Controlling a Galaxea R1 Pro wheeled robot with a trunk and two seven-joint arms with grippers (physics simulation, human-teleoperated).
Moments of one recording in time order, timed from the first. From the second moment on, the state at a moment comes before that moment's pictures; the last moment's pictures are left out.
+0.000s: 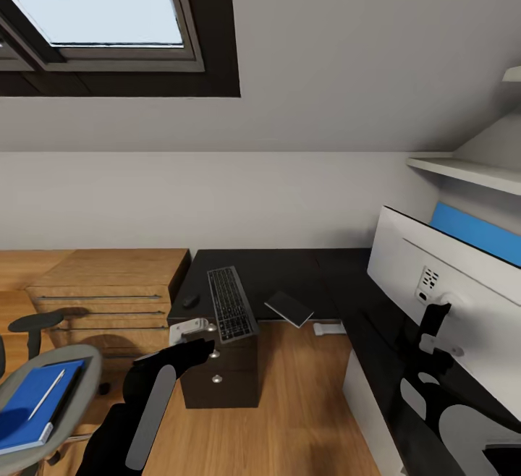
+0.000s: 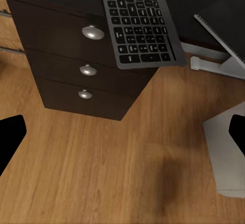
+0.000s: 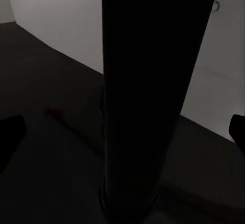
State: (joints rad) left arm -0.29 -0.12 -0.09 -1.52 0.38 0.84 0.39; right arm -0.74 -0.21 0.06 -0.16 -0.33 -0.45 -0.34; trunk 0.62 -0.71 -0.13
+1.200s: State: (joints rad) left arm -0.29 -0.12 -0.09 -1.52 0.38 0.84 0.39; right arm -0.74 -0.21 0.06 -0.16 -0.33 -0.45 -0.34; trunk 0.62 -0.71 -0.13
